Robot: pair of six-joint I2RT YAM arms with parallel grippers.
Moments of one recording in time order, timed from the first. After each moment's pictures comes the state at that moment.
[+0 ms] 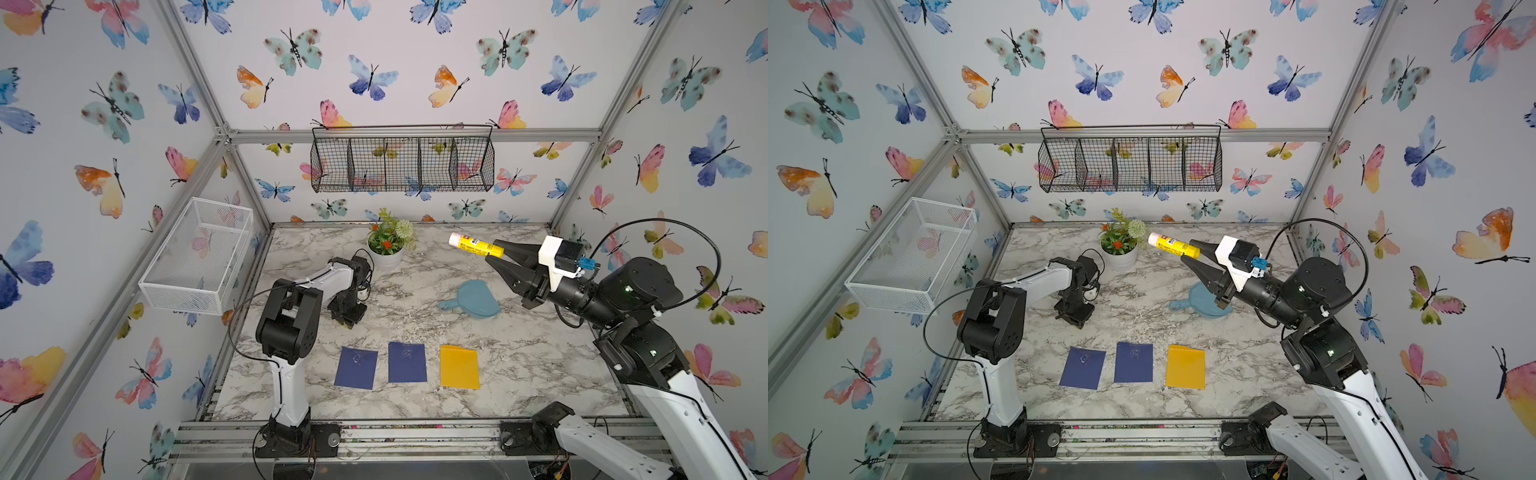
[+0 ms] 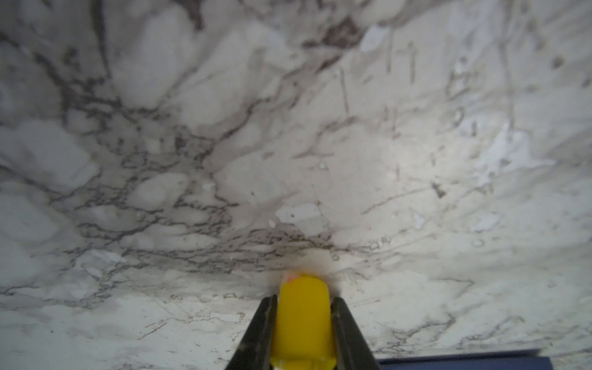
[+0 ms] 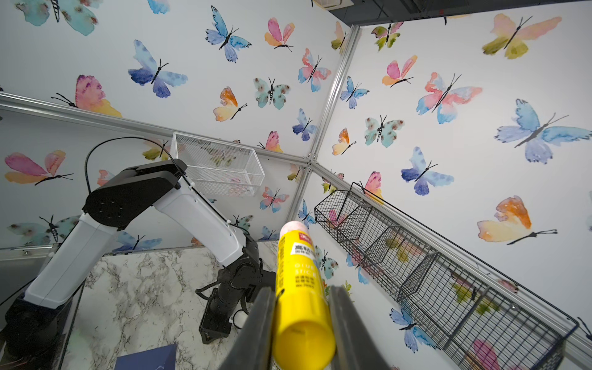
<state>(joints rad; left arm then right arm) -0.36 1.99 1.37 -1.05 -0.08 0.10 0.52 0.85 1.27 -0.24 -0.53 -0.26</state>
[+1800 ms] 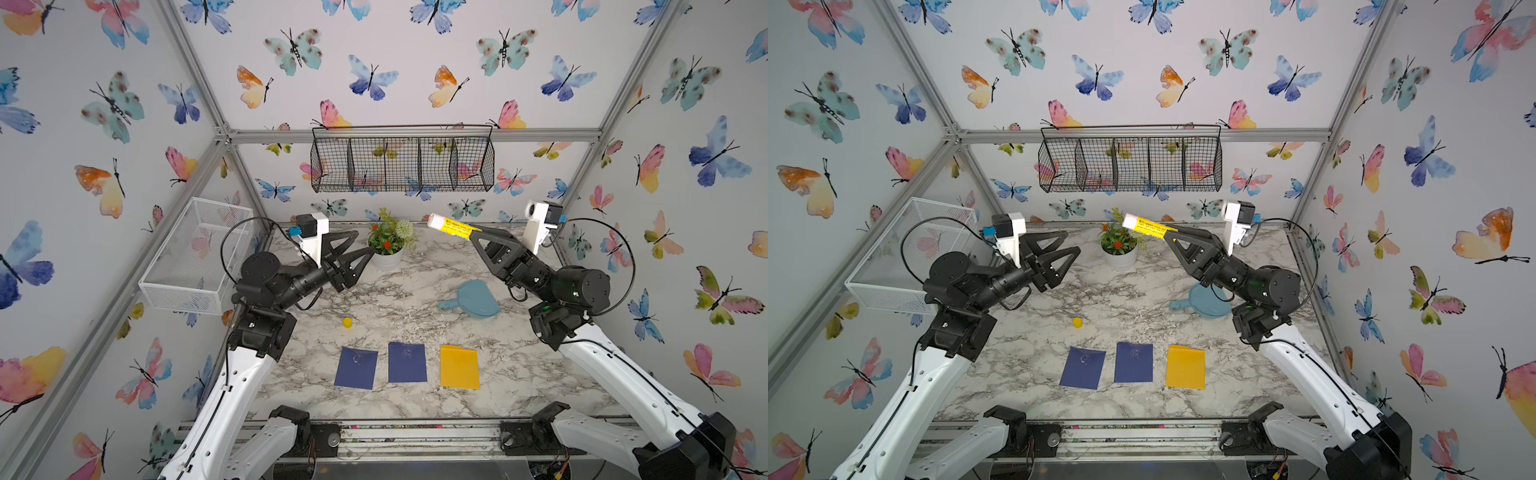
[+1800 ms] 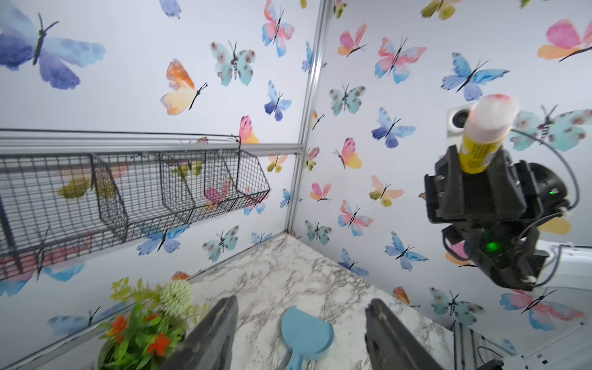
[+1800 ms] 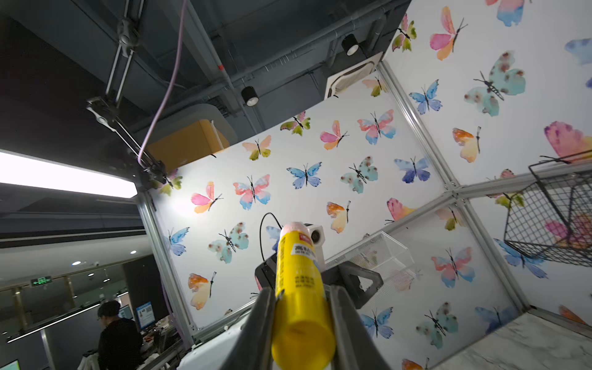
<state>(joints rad) -0.30 0.92 1.02 0.17 0.69 -0.33 0.53 1.11 0.97 0.96 -0.67 1.11</state>
